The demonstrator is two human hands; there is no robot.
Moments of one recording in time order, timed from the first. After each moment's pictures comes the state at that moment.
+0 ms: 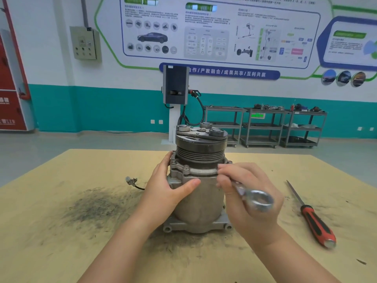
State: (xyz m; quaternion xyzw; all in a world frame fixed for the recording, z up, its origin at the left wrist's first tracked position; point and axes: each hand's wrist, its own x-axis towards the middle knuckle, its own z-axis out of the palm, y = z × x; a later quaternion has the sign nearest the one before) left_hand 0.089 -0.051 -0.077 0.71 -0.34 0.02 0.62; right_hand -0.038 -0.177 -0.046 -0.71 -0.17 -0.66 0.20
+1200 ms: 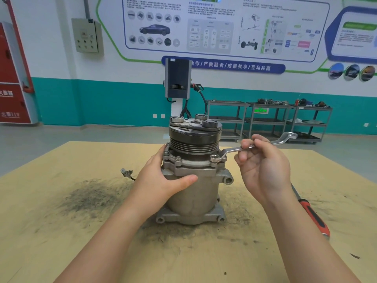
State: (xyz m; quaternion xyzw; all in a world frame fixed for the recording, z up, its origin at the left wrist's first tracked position) left_hand 0.076 -0.048 -0.062 0.76 -0.31 0.03 0.57; right_hand -0.026 -0.231 -0.017 -0.40 -0.02 -0.39 0.83
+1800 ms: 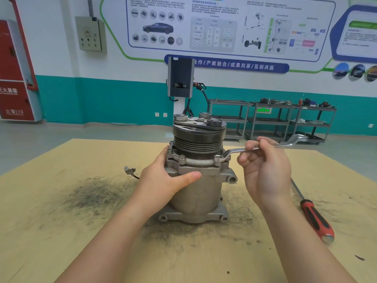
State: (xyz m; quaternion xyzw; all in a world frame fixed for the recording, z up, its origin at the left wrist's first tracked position) left_hand 0.077 -0.050 -0.064 0.75 -0.31 0.03 0.58; right_hand -0.025 -0.224 -0.024 -0.43 0.00 -0.46 0.78
